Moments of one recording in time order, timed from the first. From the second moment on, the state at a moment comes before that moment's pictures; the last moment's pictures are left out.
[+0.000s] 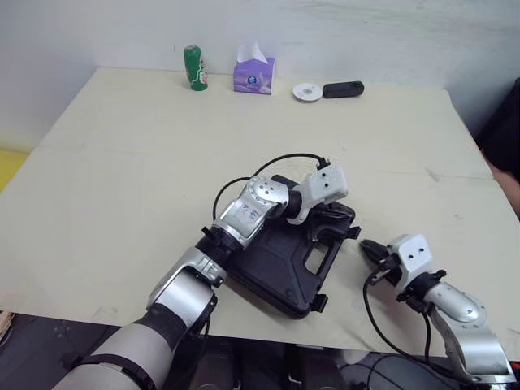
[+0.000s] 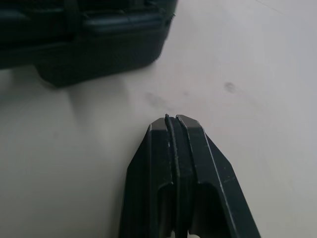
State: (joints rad) left arm -1.00 0.05 -0.44 0.53 -0.07 0.33 -0.85; right arm 0.11 -0.52 -0.15 -0.19 0.20 0.15 0.55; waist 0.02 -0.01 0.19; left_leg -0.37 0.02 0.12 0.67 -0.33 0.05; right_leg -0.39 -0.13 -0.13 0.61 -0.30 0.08
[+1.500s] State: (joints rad) left arm -0.93 0.14 -0.45 0.49 0.01 0.30 -0.86; right arm -0.09 -0.59 0.00 -0.35 0.14 0.41 0.62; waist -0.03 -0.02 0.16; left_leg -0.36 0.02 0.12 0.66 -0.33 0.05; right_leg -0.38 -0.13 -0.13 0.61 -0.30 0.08
